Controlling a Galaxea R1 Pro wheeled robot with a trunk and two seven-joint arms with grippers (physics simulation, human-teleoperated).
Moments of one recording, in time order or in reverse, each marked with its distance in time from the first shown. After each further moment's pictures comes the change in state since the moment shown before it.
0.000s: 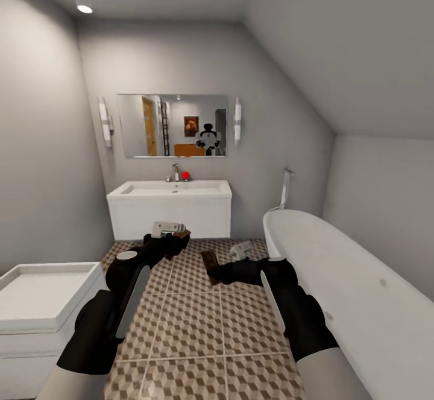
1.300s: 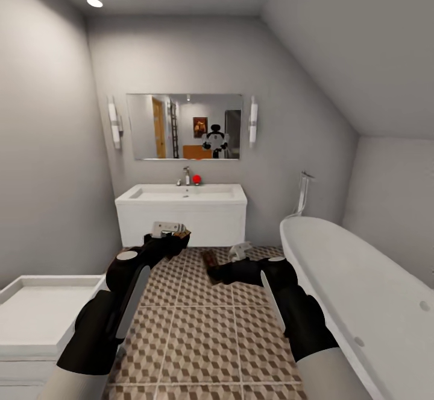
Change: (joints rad) left arm 0.001 0.000 -0.002 -0.001 -0.004 -0.002 0.000; right arm 0.000 0.000 0.000 0.000 -0.002 -0.002 0.002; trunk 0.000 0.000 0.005
